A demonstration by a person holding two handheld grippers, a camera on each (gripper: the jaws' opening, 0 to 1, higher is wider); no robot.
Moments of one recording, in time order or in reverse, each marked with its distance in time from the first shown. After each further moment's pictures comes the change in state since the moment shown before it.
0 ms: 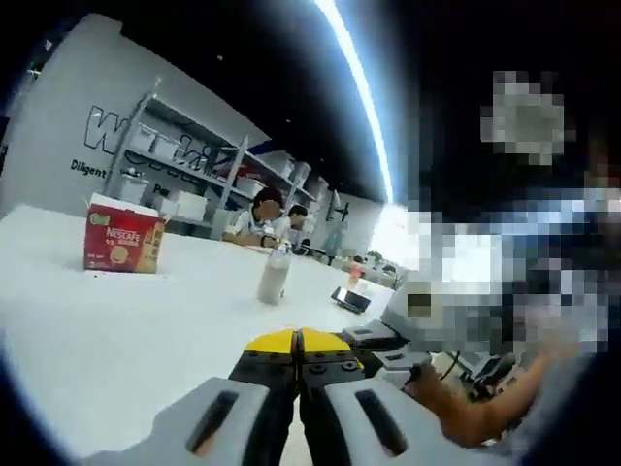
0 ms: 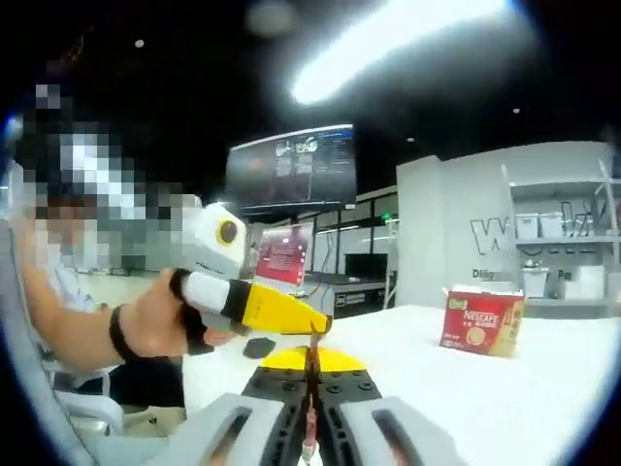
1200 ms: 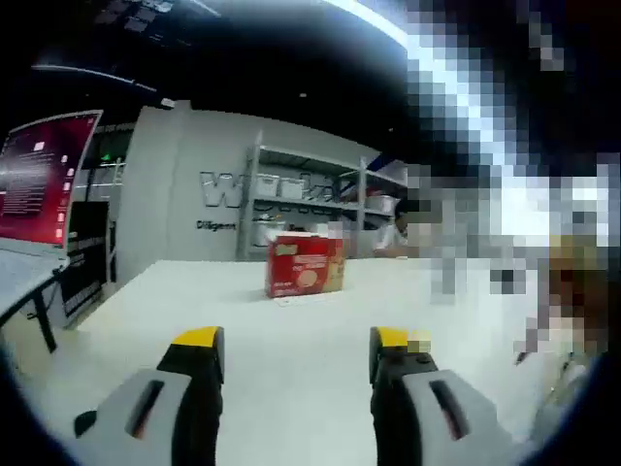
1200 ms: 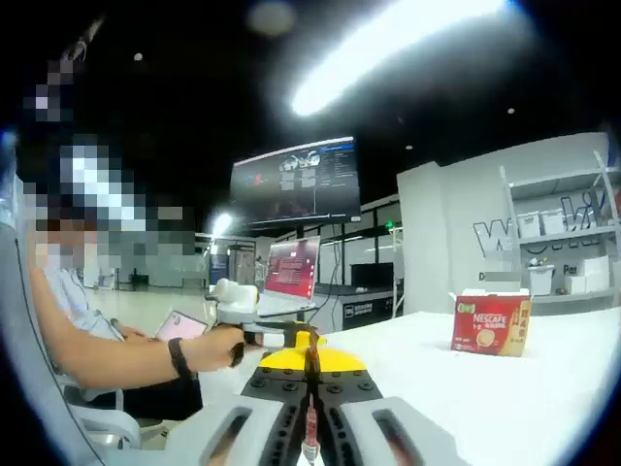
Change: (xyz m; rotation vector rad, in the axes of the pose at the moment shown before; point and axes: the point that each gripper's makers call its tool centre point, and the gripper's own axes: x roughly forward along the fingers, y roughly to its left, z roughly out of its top) left arm -0.095 0.169 -0.015 0.254 -0.141 0.377; right arm -0.017 0.021 0.015 0.051 -0.048 0.105
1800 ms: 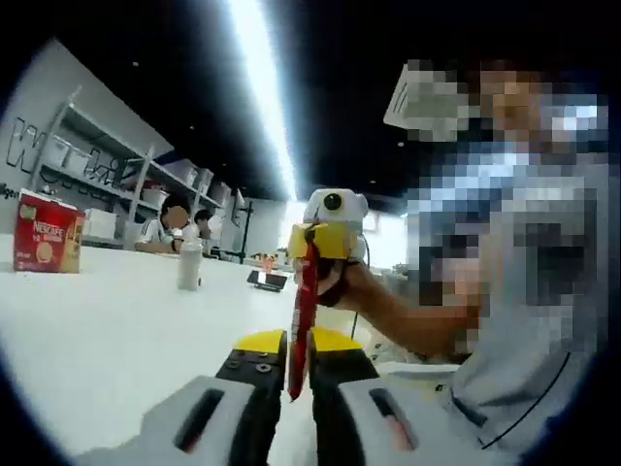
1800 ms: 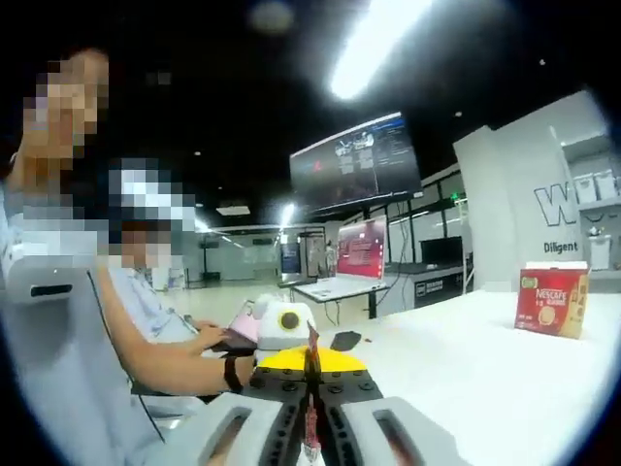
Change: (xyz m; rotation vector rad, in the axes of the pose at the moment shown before) left arm -0.052 -0.239 -0.025 -0.188 0.019 -0.905; right arm -0.031 0.036 -0.007 0.086 0.079 0.311
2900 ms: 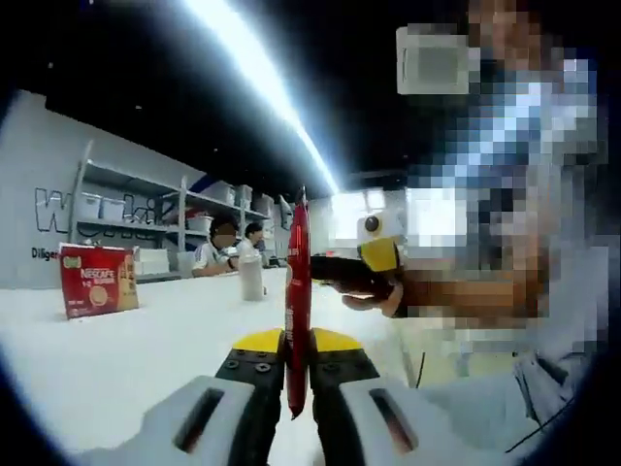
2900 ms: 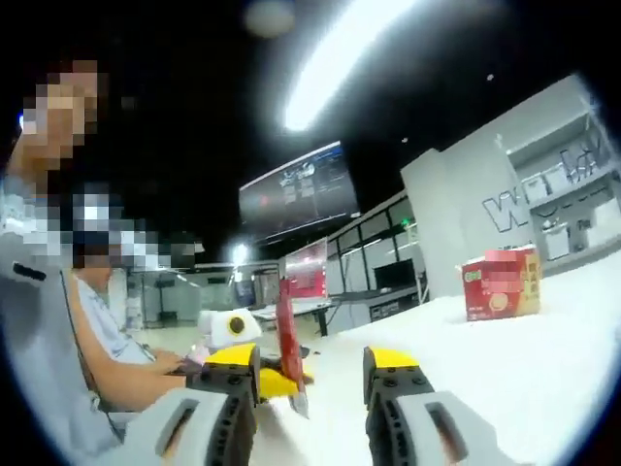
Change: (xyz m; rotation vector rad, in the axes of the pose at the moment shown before) left arm -0.009 0.068 -0.006 0.251 -0.002 0.313; right arm -0.044 -0.057 -0.044 0.050 -0.202 -0.248
